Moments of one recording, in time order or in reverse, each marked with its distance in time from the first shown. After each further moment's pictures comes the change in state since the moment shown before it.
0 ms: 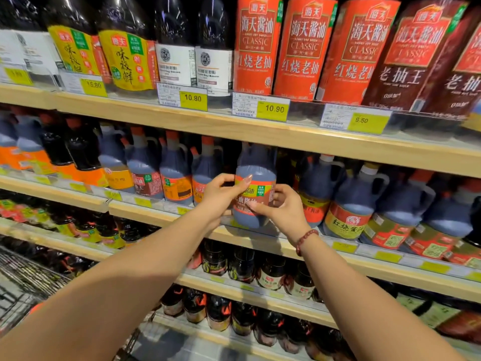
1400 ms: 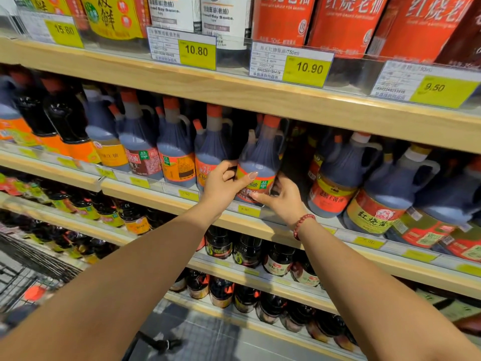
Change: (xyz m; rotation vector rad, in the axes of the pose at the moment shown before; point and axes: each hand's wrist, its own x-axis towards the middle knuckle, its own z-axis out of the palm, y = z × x) left_hand 0.058 -0.062 -0.019 0.050 0.042 0.151; right_hand 0.049 0.064 0.033 -0.058 -0.145 0.032
